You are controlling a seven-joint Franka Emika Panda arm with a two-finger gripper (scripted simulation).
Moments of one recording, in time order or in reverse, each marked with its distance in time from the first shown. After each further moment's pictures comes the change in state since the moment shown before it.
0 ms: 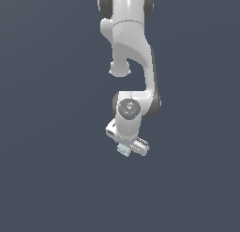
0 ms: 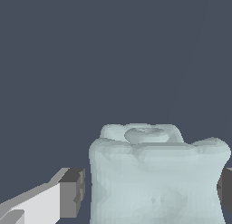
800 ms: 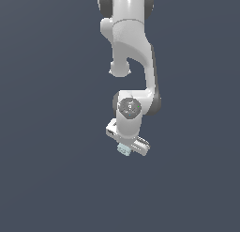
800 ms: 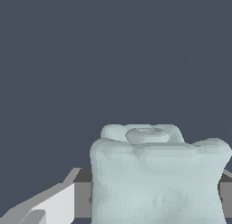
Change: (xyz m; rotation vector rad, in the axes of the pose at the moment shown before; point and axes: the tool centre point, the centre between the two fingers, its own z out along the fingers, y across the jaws) arm -0.001 -0.001 -0.004 0.000 0.000 0.001
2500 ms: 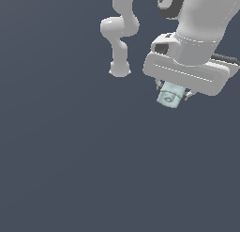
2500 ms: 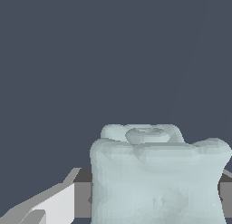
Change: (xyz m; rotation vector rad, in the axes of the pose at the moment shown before) arm -0.107 -0.090 -0.305 0.001 0.002 0.000
